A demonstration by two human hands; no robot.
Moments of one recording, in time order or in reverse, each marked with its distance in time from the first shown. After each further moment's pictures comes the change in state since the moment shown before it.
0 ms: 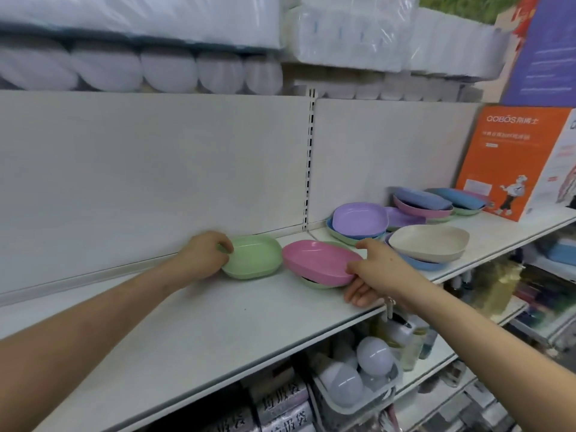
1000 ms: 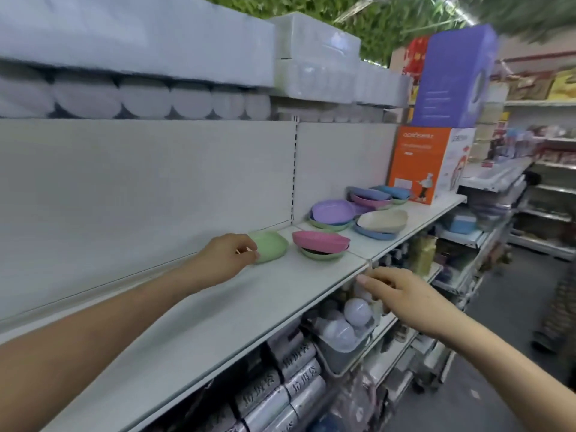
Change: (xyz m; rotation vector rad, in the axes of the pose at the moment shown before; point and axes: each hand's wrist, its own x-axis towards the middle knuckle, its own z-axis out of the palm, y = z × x) left_hand -0.089 -0.025 -0.066 -0.129 -0.196 0.448; right_hand -0.200 -0.009 0.078 -0.356 0.331 -0.171
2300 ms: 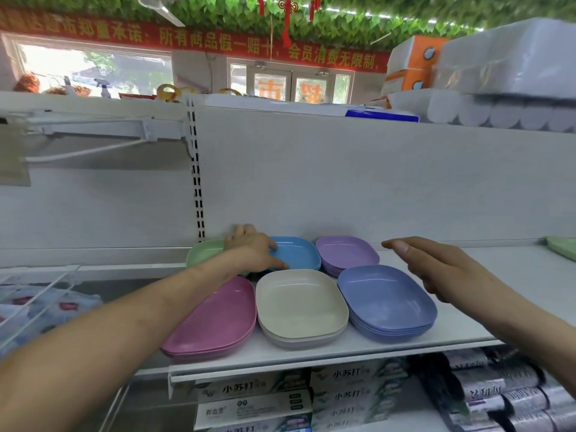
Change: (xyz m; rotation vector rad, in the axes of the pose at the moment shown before) left_hand -0.512 -0.352 -0.369 0.496 0.093 -0.666; right_hand -0.232 -0.529 0.329 0.327 -0.337 -0.374
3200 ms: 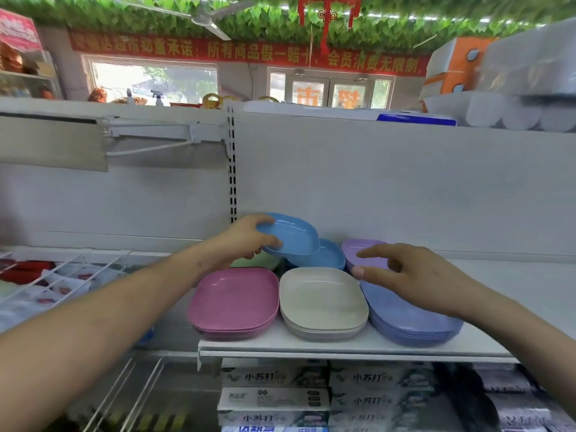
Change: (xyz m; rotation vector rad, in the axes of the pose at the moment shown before) left_hand -0.063 -0.043 -0.042 -0.837 0.082 -0.047; right_hand 0.037 -0.005 0.038 -0.475 -0.163 -0.147
